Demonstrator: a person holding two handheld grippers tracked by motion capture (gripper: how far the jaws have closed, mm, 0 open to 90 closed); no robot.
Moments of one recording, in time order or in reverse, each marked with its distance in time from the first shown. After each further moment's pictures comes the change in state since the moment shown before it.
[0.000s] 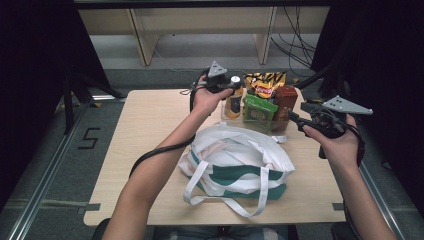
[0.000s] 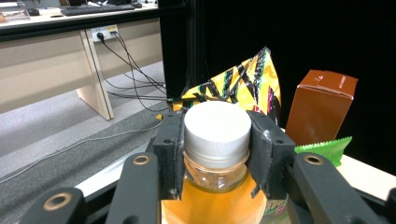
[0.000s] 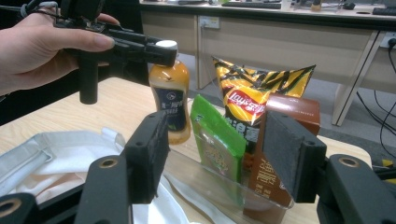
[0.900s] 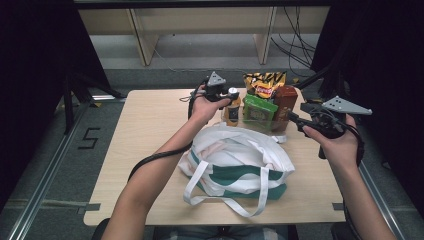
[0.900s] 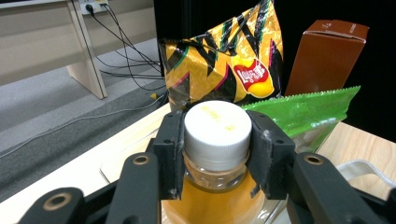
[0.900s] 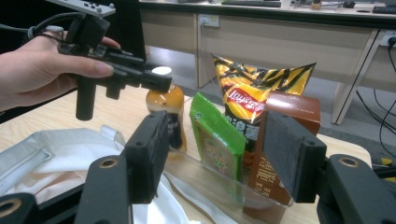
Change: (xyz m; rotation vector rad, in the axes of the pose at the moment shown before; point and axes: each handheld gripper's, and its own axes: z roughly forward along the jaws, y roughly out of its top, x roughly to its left) left arm 0.002 -0.031 0.002 0.087 -0.023 -0.002; right arm 0.001 -0.001 0.001 0.010 0.006 0.009
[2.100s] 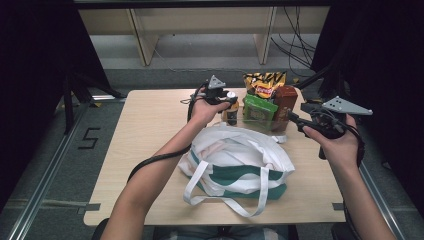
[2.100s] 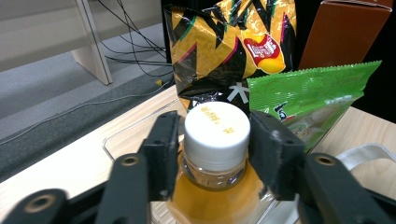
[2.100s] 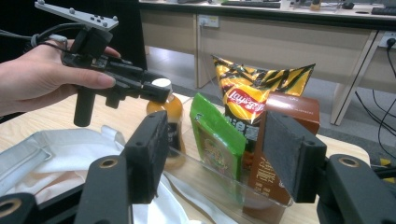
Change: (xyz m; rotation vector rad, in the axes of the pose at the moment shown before) left arm -0.001 -0.008 0.000 0.048 0.037 -0.018; right arm 0.002 0.001 -0.002 0.003 -0.004 0.006
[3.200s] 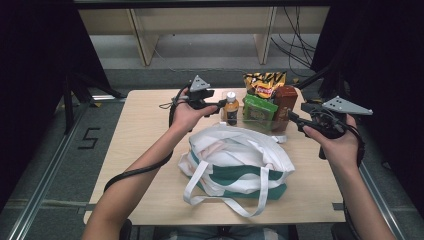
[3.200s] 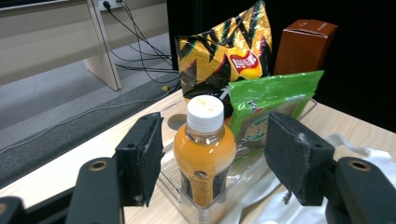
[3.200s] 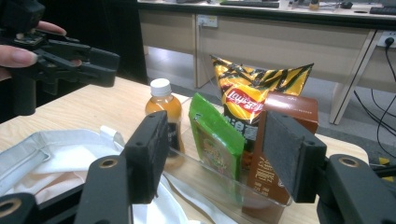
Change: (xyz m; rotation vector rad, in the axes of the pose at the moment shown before) left arm -0.008 0.005 -0.076 -0.032 0.011 0.020; right arm 0.000 0.000 0.000 0.003 -0.005 0.005
